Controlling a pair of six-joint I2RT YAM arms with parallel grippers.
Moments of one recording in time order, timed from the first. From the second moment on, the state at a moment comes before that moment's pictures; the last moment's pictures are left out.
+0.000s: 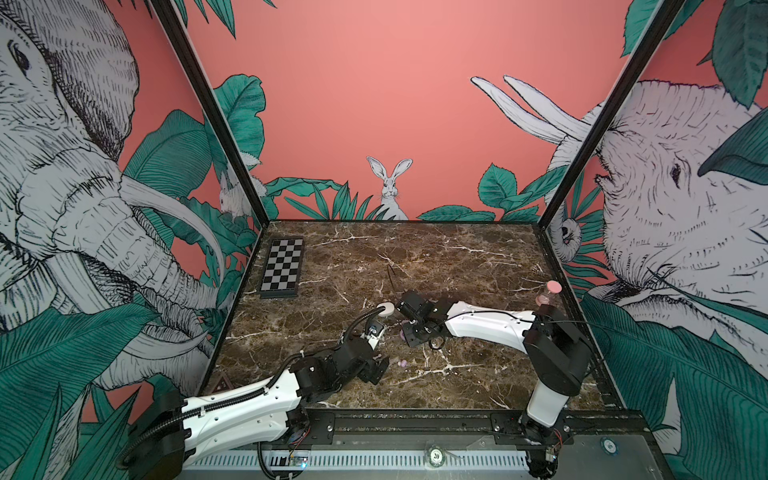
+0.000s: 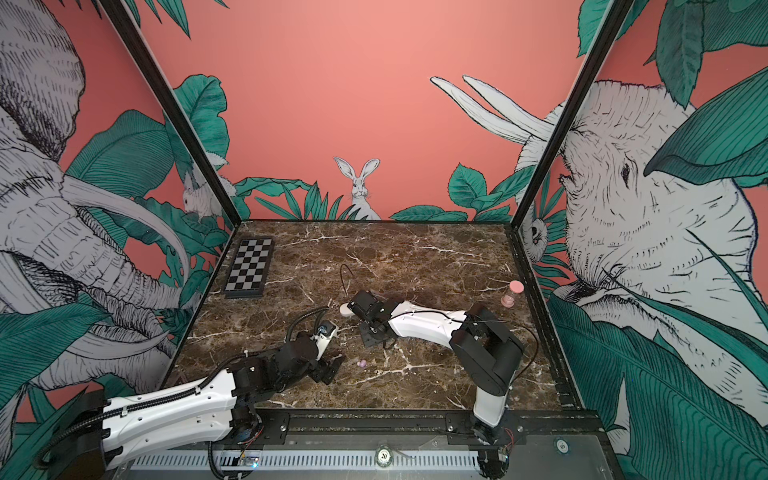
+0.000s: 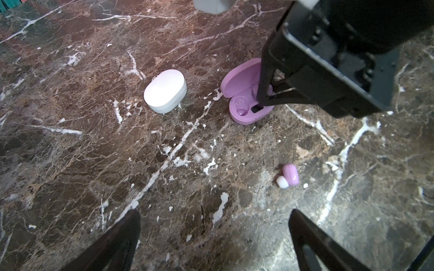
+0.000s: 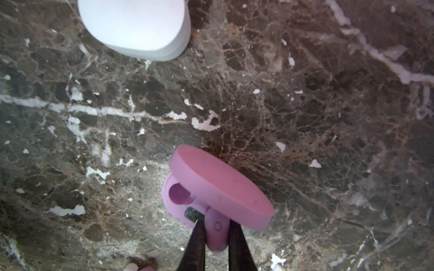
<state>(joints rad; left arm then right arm) -1.10 0.87 0.38 -0.27 -0.33 -0.24 0.94 1.77 1.14 -0.60 0.11 0.50</state>
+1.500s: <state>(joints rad) -1.10 0.90 0.38 -0.25 -0.33 -0.23 0.94 1.79 1.15 -0.60 0.13 0.48</state>
